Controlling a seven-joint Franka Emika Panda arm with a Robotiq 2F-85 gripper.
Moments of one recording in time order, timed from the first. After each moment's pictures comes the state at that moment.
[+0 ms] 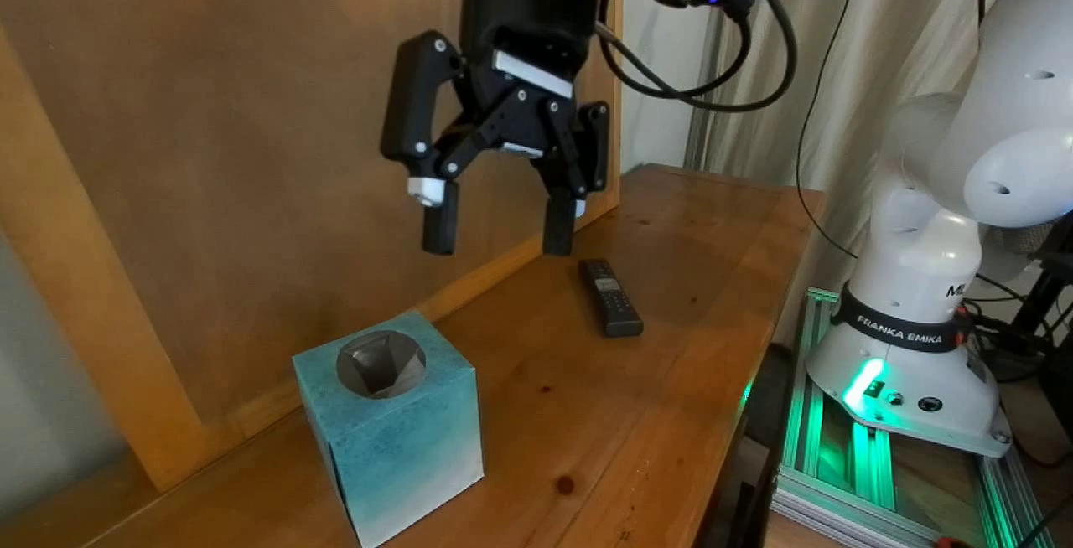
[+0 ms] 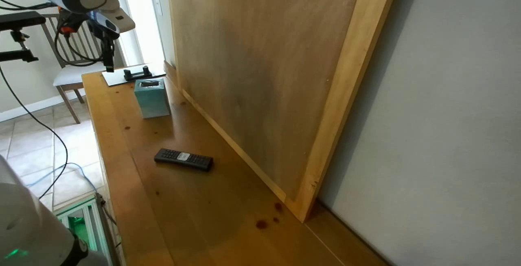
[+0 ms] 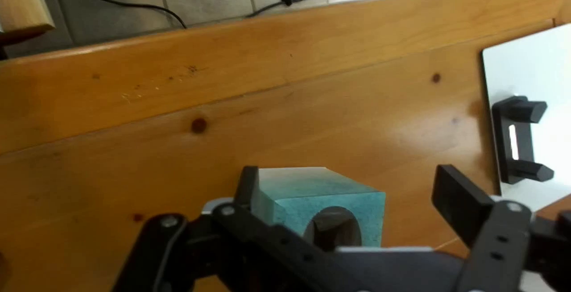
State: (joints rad) arm 0.28 -0.22 0.59 -2.19 0.54 2.16 0.88
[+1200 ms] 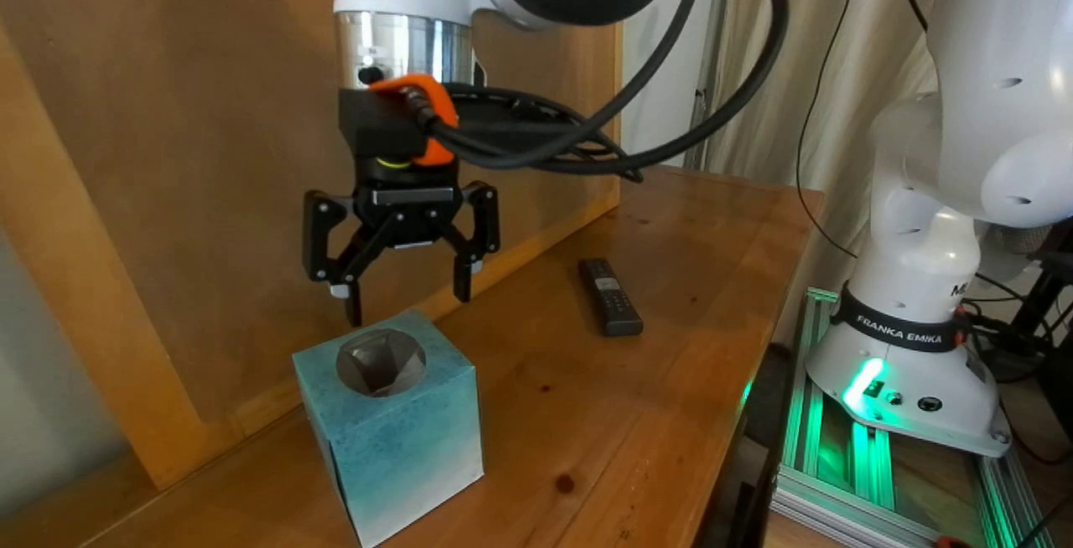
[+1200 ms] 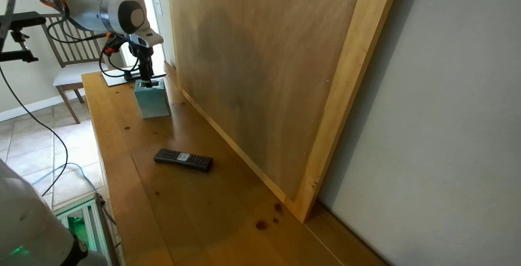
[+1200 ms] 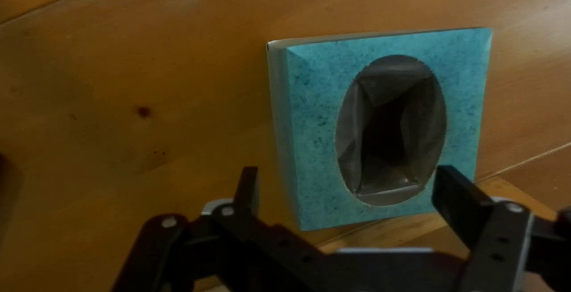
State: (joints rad) arm 0.39 0.13 0.46 -2.01 -0.01 2.25 1.28
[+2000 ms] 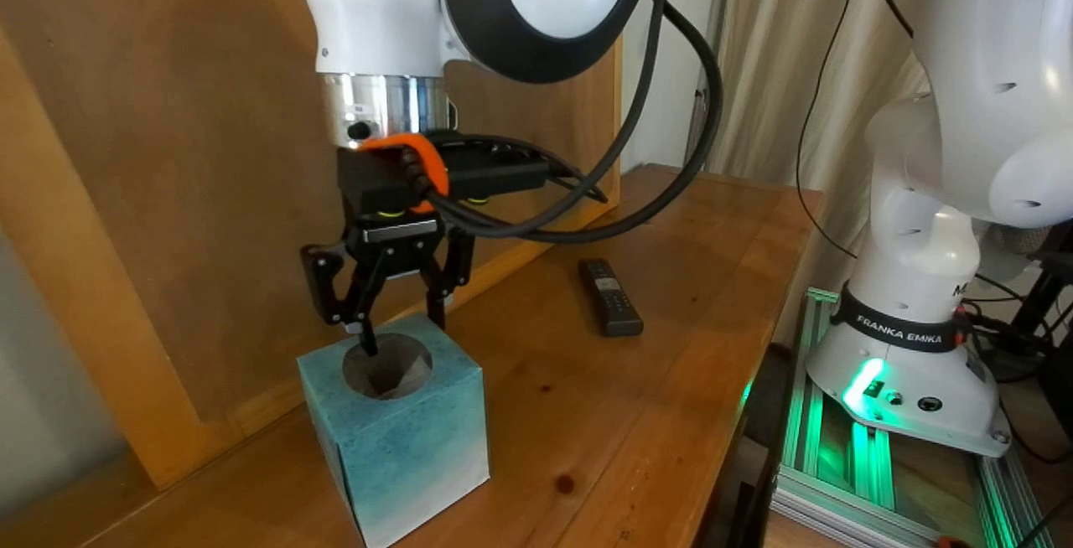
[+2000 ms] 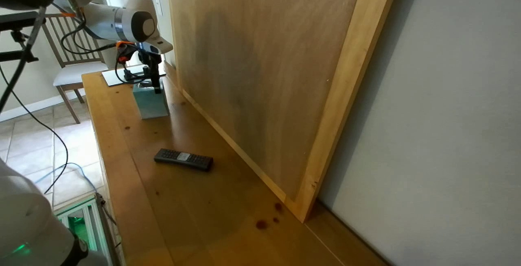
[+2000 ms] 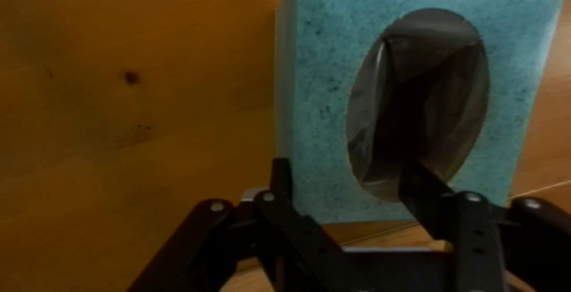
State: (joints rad) arm 0.44 0.23 0.39 -1.97 -0.04 2.25 1.16
